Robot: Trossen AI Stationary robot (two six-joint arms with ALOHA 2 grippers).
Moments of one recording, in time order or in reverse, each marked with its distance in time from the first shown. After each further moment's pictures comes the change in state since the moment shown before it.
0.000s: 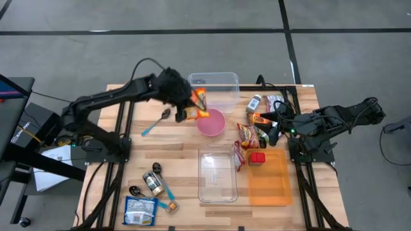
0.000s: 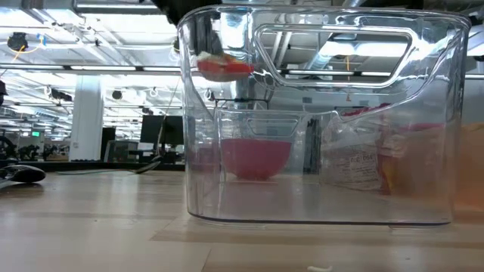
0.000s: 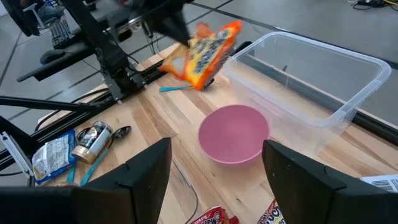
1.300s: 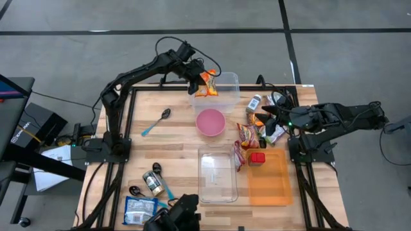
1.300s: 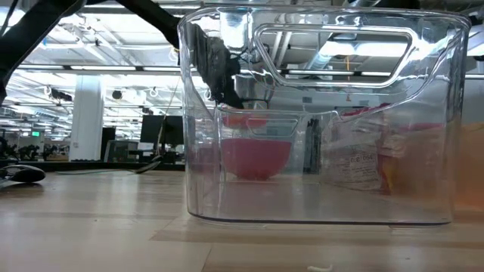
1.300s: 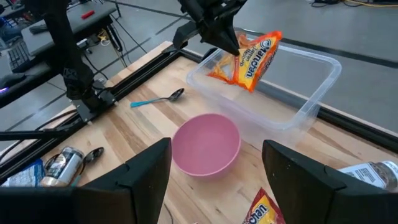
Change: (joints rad) left arm 0.324 0.523 0.363 -0.018 0.308 0.280; right arm -0.137 0.000 0.000 -0.014 -0.004 0.031
